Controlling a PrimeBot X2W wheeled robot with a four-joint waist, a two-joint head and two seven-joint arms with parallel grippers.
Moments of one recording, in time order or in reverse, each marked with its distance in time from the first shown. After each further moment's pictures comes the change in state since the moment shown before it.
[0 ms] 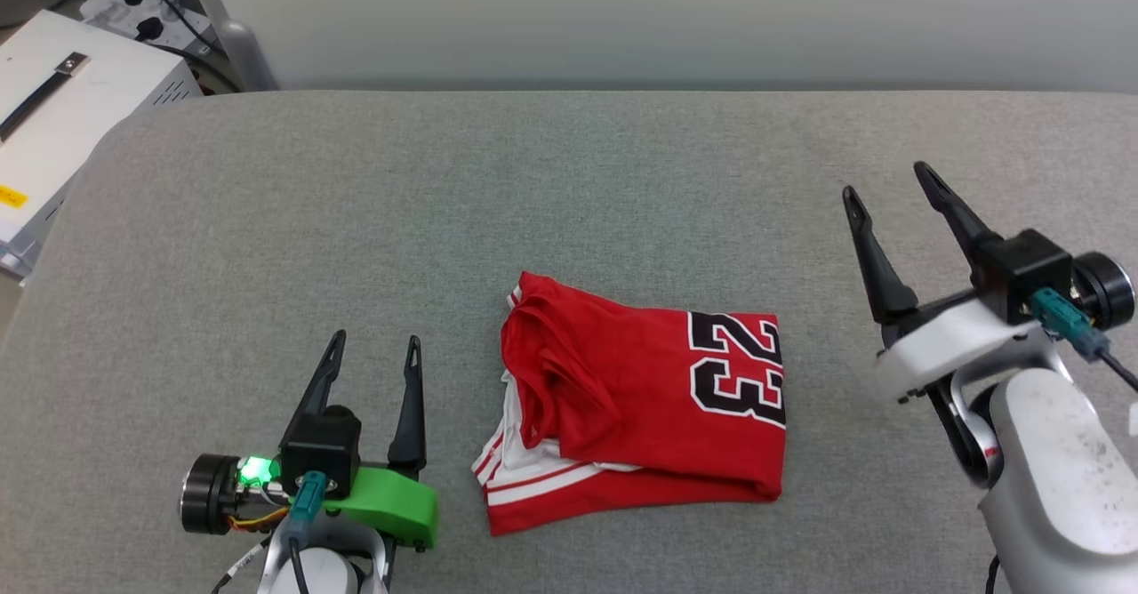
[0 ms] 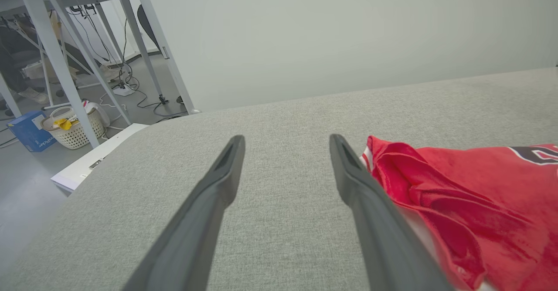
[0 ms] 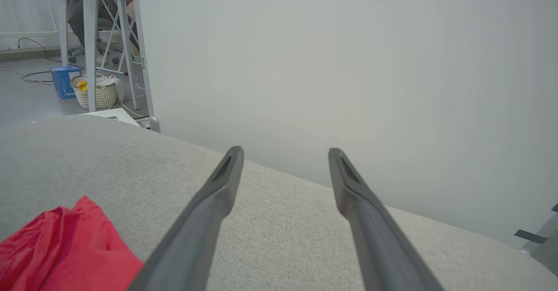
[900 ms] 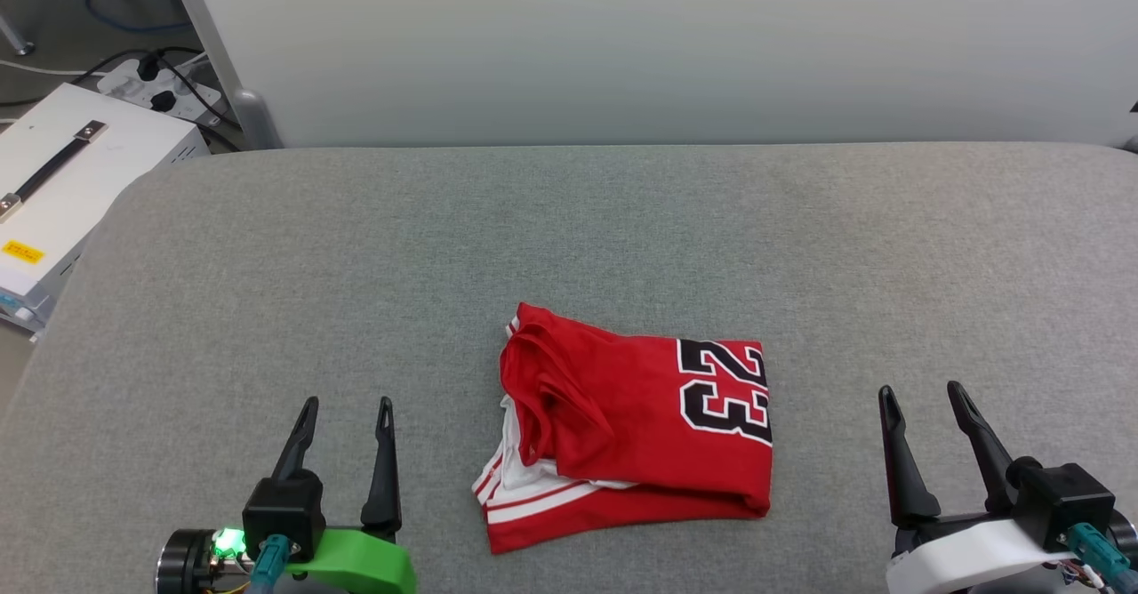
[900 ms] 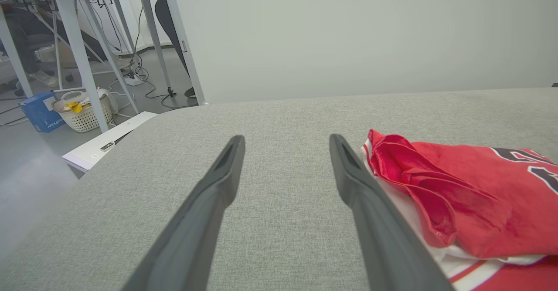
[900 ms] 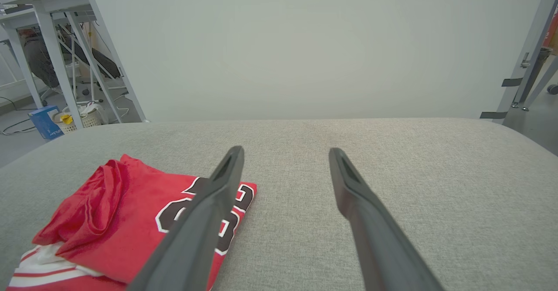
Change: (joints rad) left arm 0.141 -0.007 0.062 -0.062 -0.049 -0.022 0.000; right arm 0.508 0.182 -0.207 -0.274 0.000 0.000 -0.006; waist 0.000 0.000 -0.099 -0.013
